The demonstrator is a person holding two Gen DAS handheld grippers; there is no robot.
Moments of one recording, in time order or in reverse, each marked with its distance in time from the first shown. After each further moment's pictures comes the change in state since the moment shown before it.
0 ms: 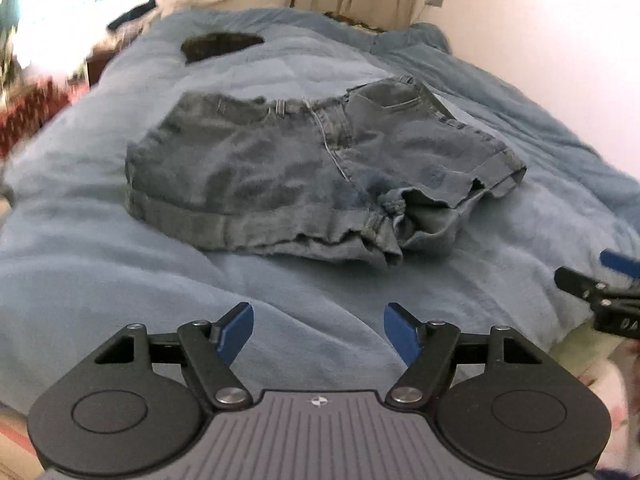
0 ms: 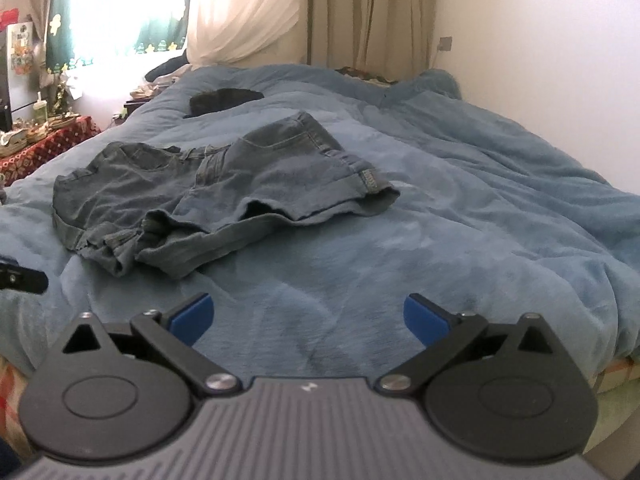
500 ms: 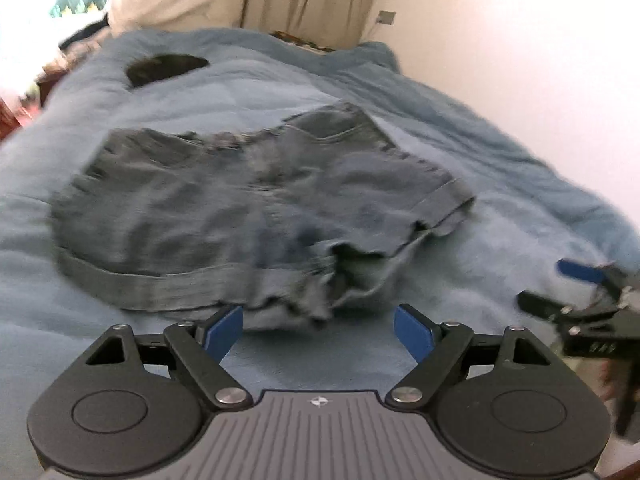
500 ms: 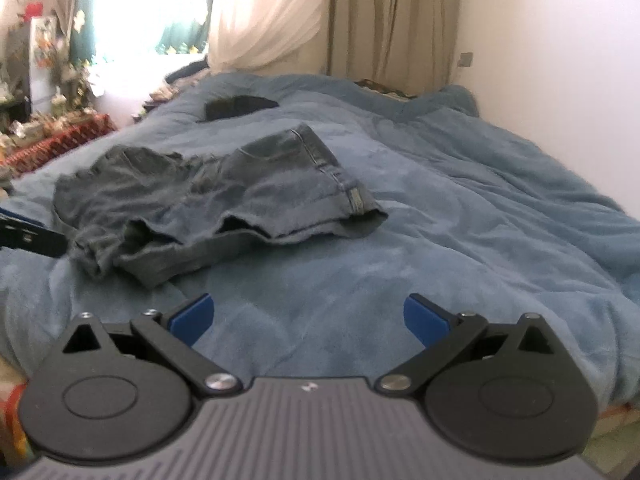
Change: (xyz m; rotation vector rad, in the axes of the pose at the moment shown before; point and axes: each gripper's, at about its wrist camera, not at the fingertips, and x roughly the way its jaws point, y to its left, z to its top) left arm 0.027 -0.022 0.037 -0.001 -0.058 -0.204; right arm 0.014 -0.036 0.014 -0.047 -0.047 0.070
